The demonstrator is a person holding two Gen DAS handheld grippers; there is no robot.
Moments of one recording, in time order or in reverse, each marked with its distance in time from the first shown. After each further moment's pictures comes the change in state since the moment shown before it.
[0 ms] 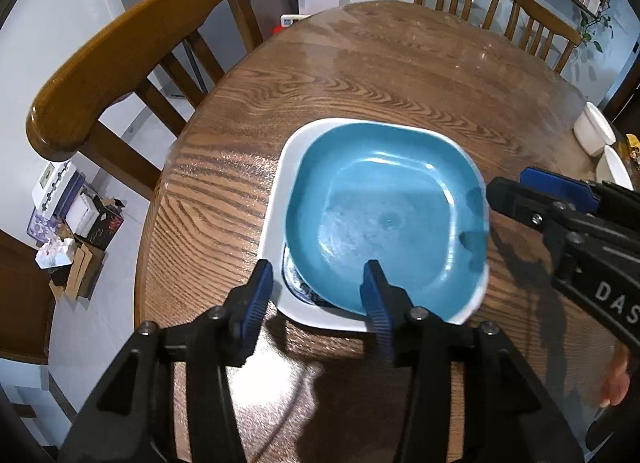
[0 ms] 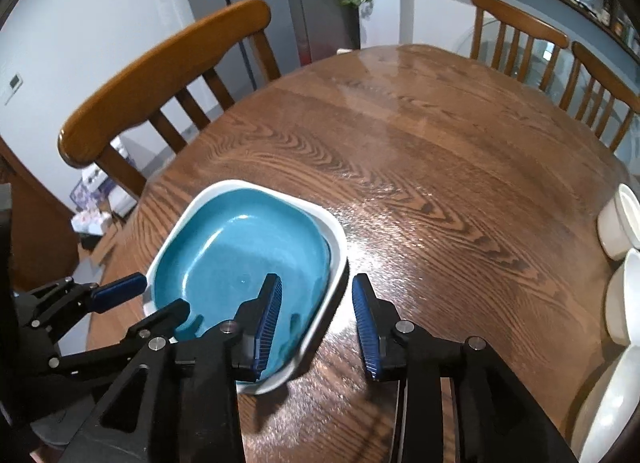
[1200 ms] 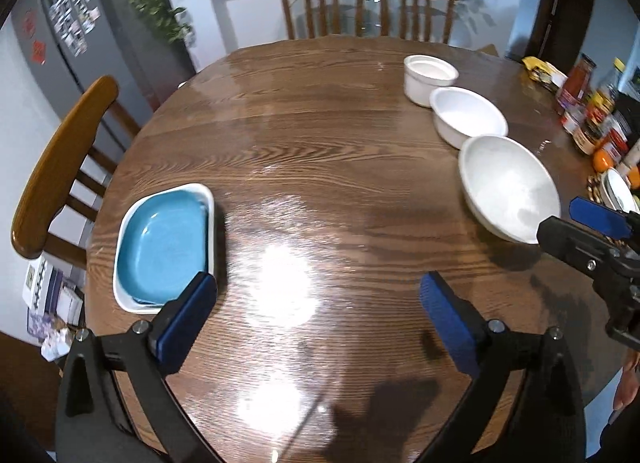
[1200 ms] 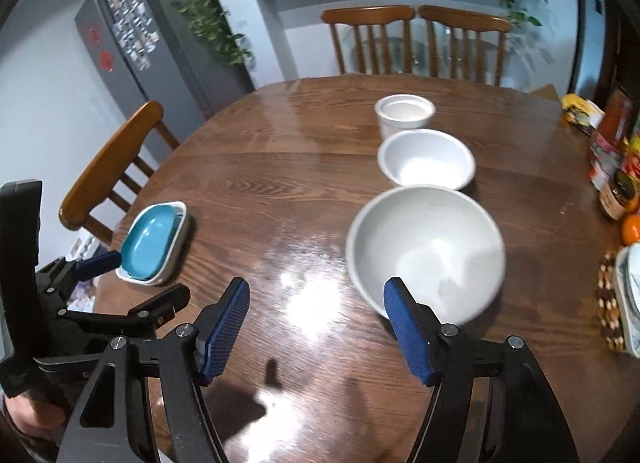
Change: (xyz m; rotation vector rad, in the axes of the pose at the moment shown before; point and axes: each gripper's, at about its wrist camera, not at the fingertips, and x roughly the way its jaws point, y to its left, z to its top) left arm -0.082 -0.186 -0.036 0.324 -0.116 -0.112; right arm -0.167 -0.159 -0.135 0.341 -0.166 -0.123
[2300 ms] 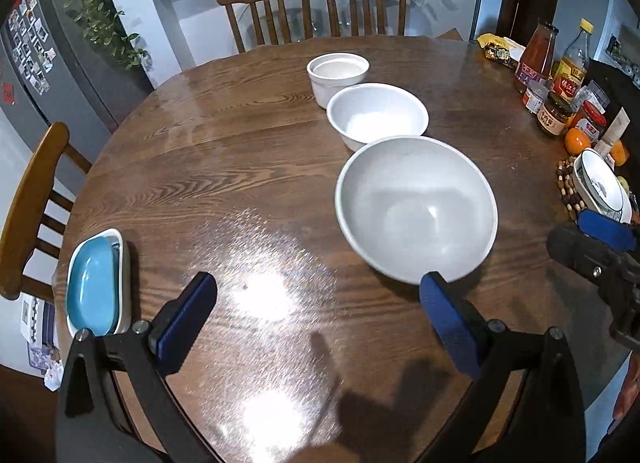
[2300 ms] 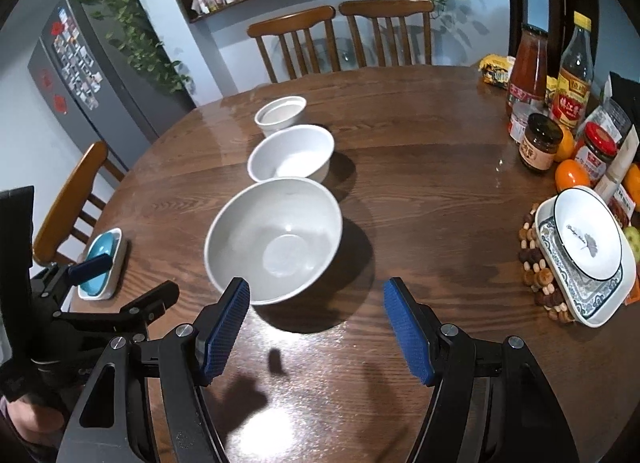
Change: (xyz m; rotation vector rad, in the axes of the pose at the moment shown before) left arm 0.024 -0.104 0.027 0.096 -0.004 -0.039; right arm -0.026 -0.116 -0.015 0.147 -0.009 -0.089
